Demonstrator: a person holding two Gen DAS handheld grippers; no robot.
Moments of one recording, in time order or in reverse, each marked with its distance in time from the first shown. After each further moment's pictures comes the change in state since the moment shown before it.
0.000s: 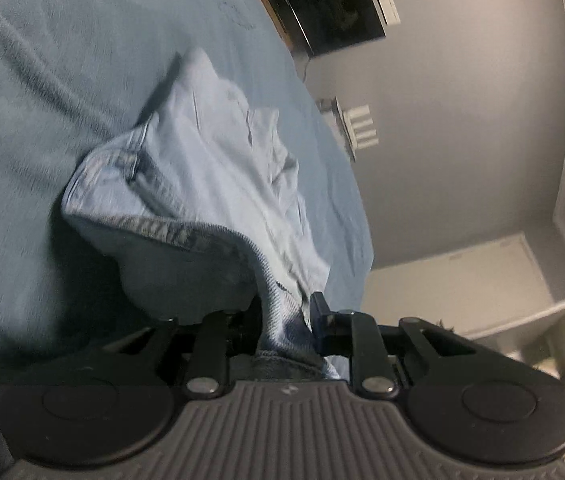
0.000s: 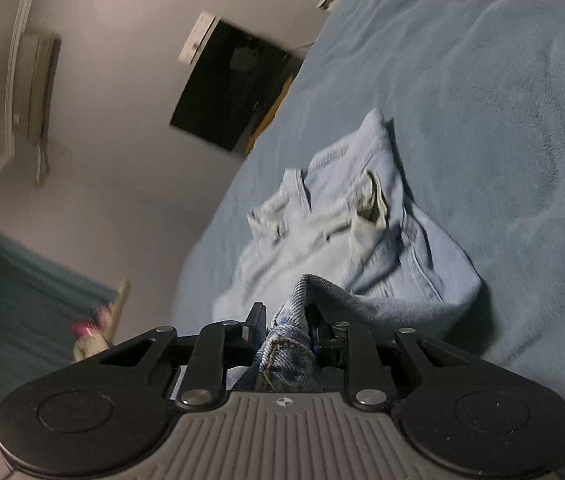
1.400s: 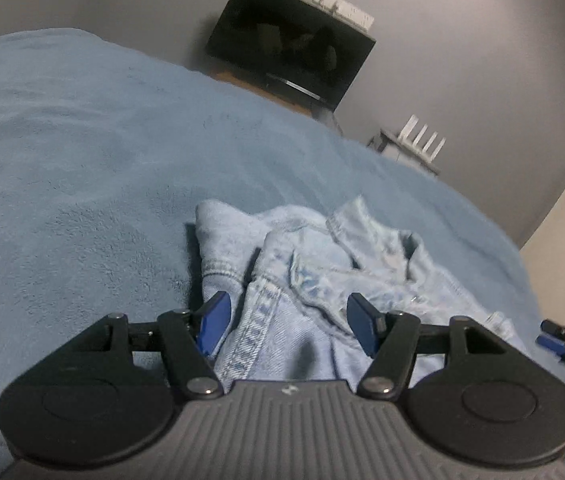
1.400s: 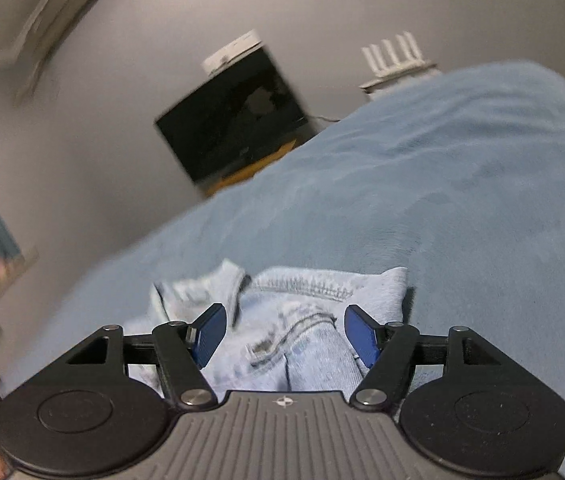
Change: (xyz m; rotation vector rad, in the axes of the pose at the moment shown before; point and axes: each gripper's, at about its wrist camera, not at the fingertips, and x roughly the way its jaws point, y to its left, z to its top) left arm 0.148 0.015 0.099 0.604 -0.220 0.383; right arm 0.189 0.018 0.082 -0.622 -0.171 -0.302
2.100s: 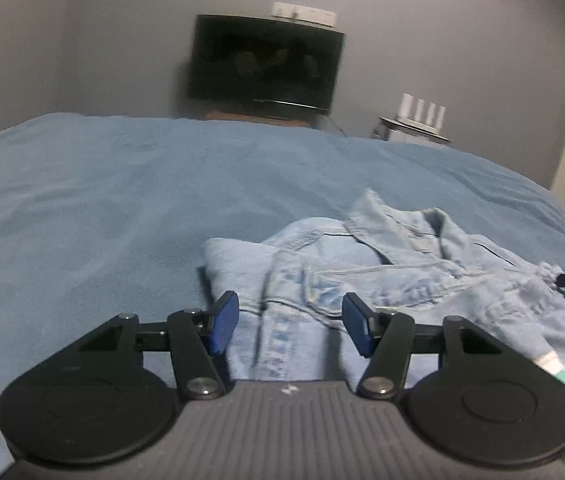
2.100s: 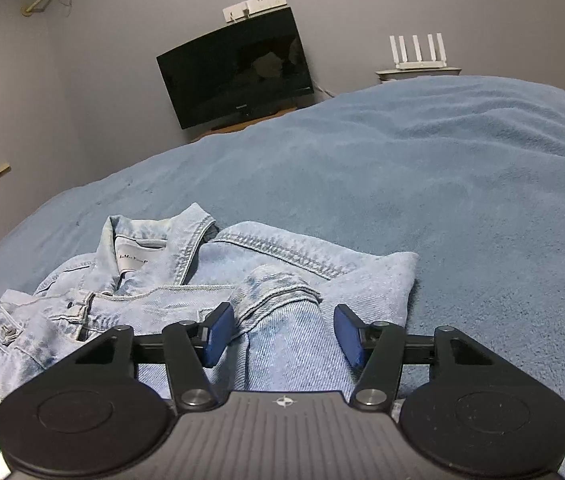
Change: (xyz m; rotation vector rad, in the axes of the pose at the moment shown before) left arm 0.010 -0.022 -0.004 0.285 -0.059 0.096; right arm 0.047 0.001 -0.011 -0.132 0.068 -0.047
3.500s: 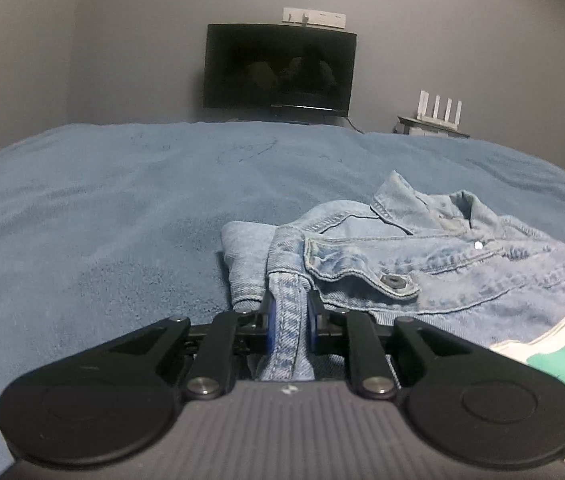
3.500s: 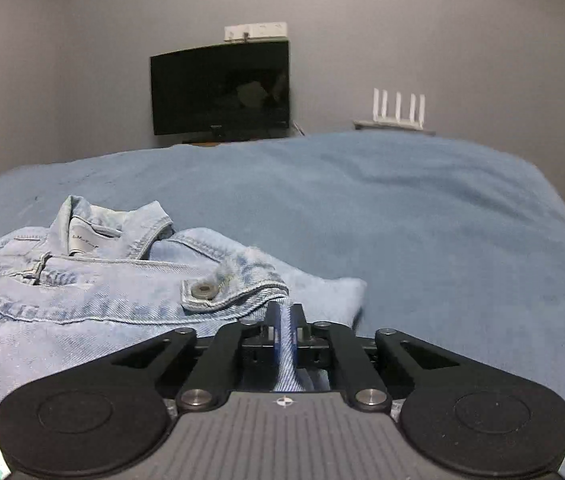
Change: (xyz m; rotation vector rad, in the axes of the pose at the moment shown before) left arm 0.021 -0.008 -0.031 0.048 -0.041 0.106; right arm -0.010 0.012 -0.018 -0.153 -0.112 -0.192
